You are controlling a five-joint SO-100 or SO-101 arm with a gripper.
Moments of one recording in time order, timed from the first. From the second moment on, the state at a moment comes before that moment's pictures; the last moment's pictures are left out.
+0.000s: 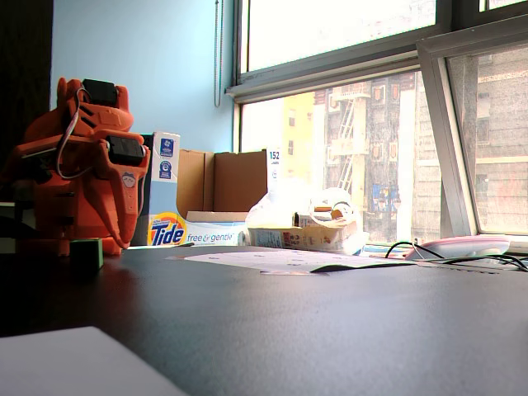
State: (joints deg) arm 6.9 189.3 172.7 67.9 0.8
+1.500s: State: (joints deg) arm 6.1 189.3 172.7 67.9 0.2
